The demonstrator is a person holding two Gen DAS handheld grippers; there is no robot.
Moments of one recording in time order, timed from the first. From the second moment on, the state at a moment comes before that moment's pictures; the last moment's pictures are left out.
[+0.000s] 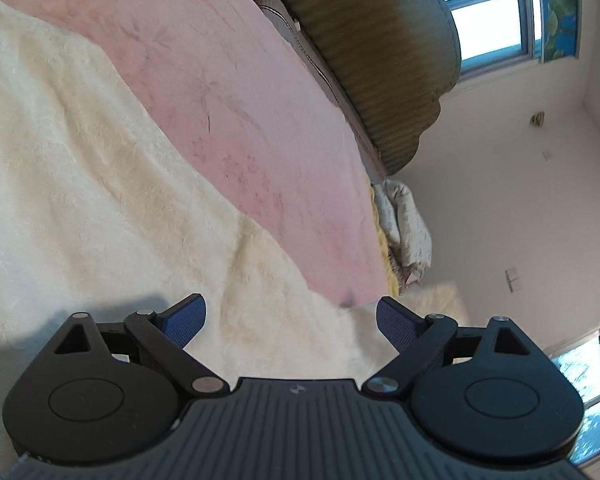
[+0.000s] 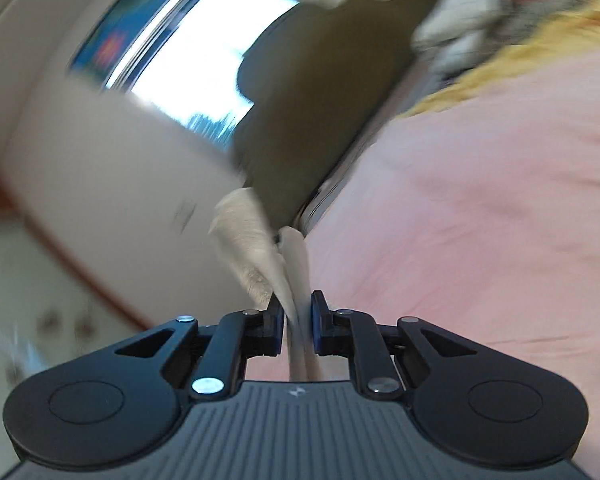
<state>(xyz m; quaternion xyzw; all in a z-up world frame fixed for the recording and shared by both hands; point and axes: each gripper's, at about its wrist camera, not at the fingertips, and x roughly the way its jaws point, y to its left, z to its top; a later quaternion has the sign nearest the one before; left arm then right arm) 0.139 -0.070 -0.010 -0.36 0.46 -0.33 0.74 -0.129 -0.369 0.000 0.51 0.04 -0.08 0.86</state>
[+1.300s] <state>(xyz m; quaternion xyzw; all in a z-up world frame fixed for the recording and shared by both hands) 0.130 -0.085 -0.027 -0.41 0.46 -0.46 0.64 -0.052 -0.044 0.034 -0.28 0.21 0.08 0.94</state>
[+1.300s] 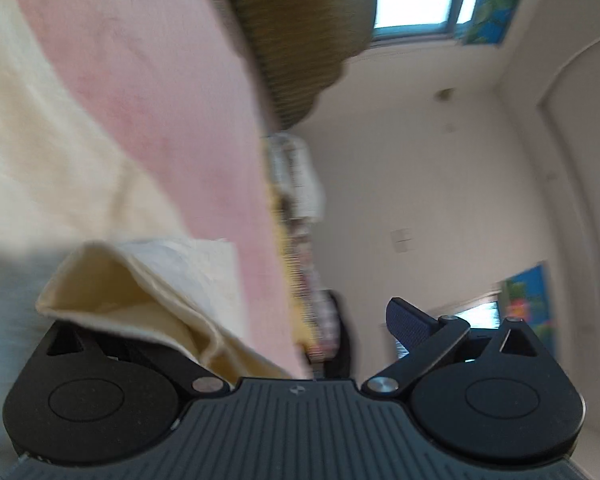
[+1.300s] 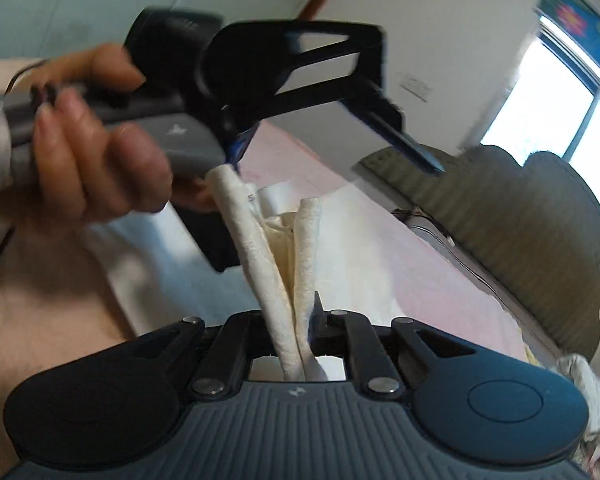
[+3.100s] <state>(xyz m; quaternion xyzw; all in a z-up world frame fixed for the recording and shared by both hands) 0.114 0.098 0.044 -0.31 0.39 -0.27 0.82 0.020 0.033 0.048 -0.11 0.27 0.24 0.93</state>
